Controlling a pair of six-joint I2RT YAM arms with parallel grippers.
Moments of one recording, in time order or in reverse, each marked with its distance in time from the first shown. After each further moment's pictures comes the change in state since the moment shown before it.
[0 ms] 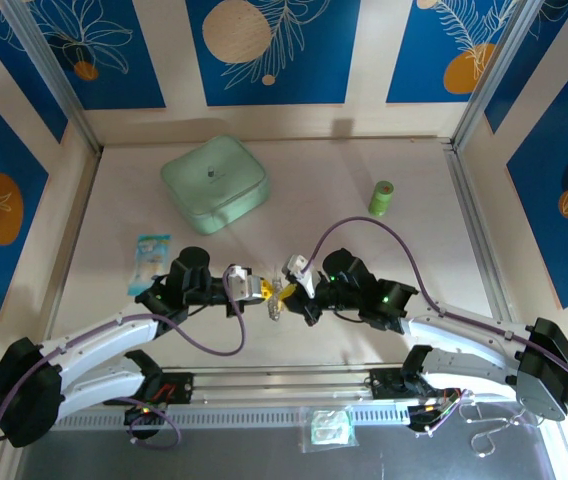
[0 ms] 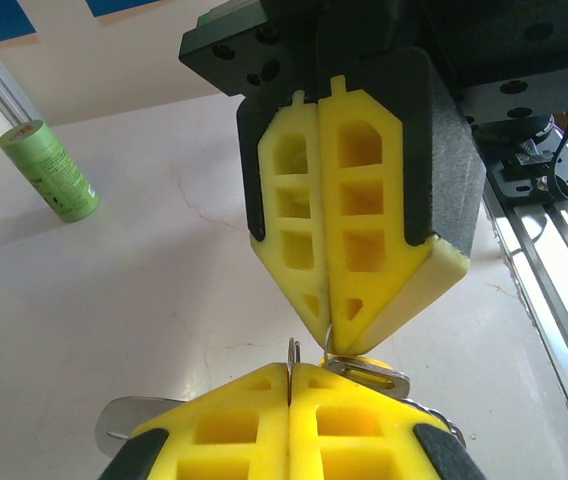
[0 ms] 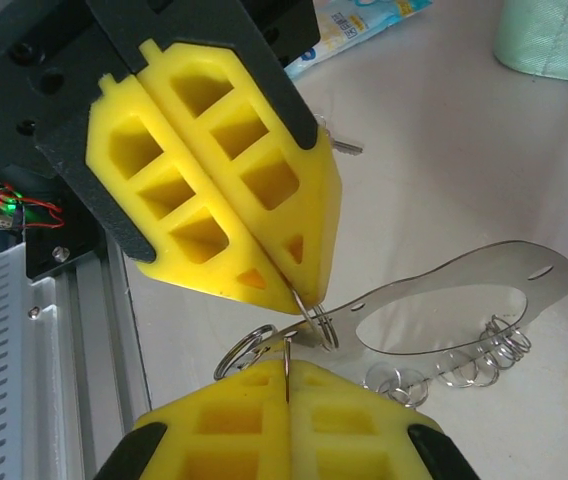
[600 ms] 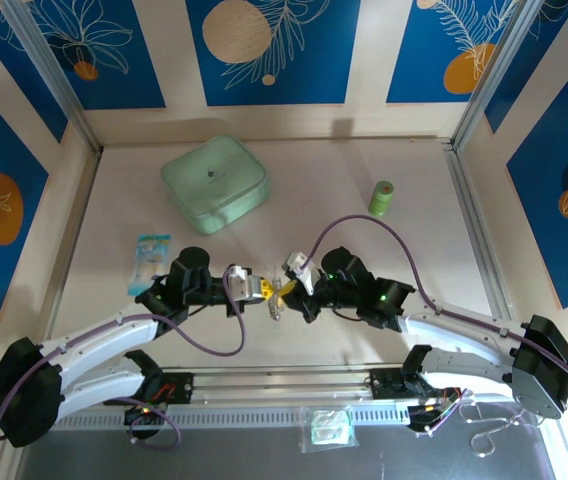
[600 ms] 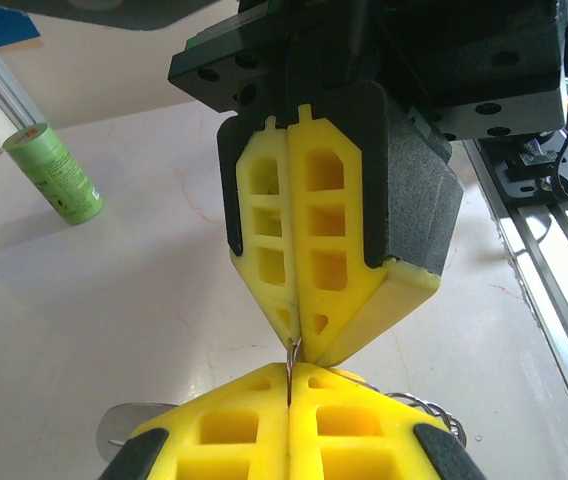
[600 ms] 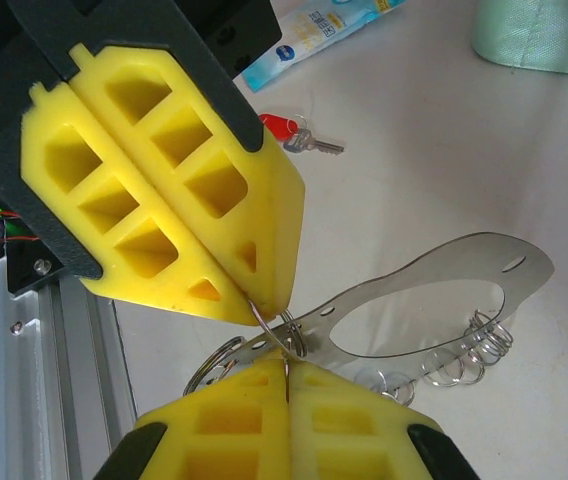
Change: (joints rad) left arm -0.002 0.000 -0.002 0.008 -0.007 0.002; right arm -0.017 0.024 0.000 0.022 0.013 0.023
